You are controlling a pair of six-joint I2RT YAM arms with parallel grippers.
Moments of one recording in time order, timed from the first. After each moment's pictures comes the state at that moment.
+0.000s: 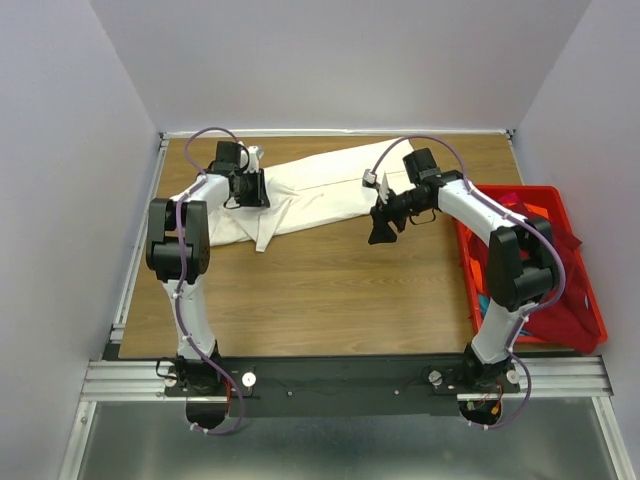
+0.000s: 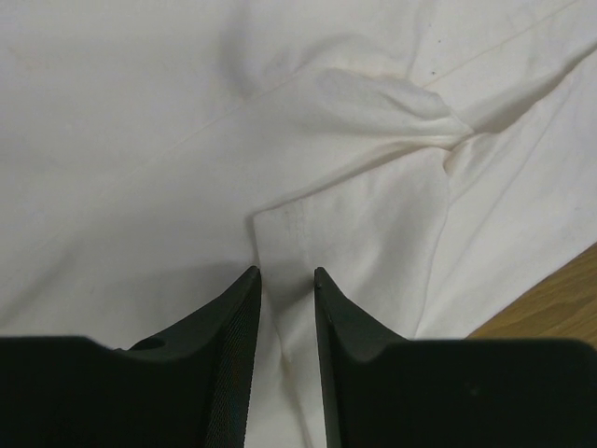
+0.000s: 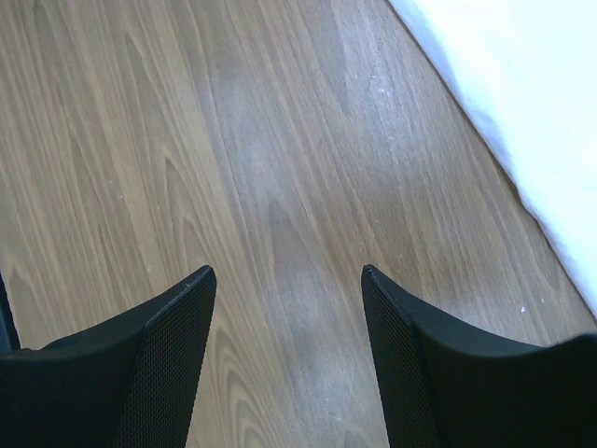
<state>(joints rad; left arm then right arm) -0.07 2.06 1.47 -0.34 0.37 -0.08 0.32 1.82 1.37 -0.69 -0.78 -0.71</state>
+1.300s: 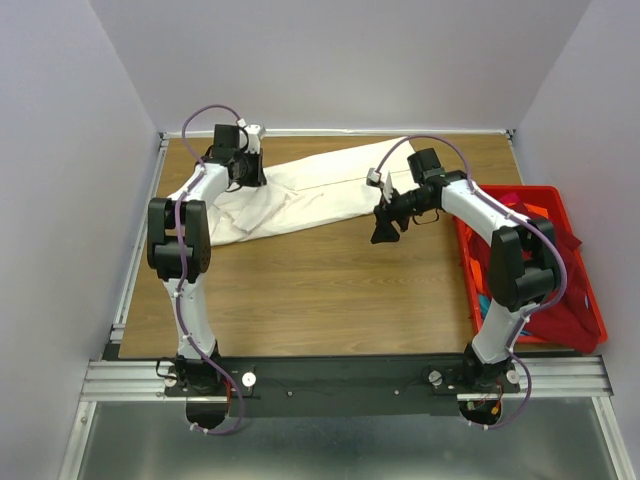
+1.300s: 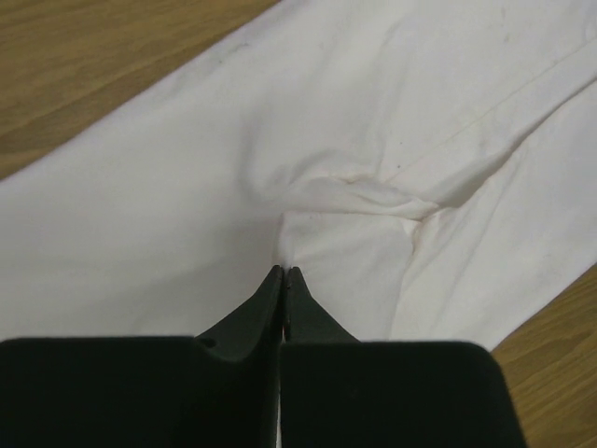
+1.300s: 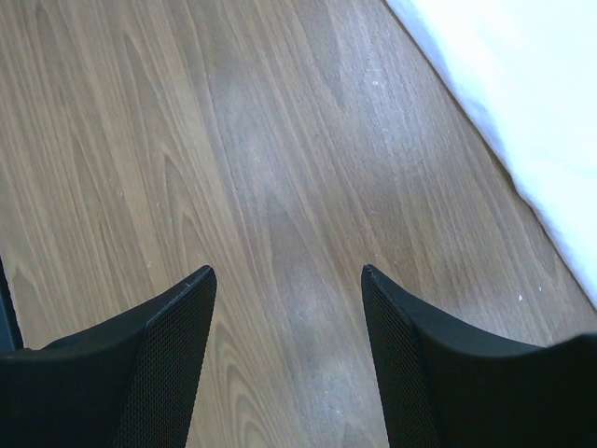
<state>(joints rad) -0.08 2.08 1.59 -0.31 0.37 0.00 0.29 1.82 1.36 -0.69 -0.80 -0.71</state>
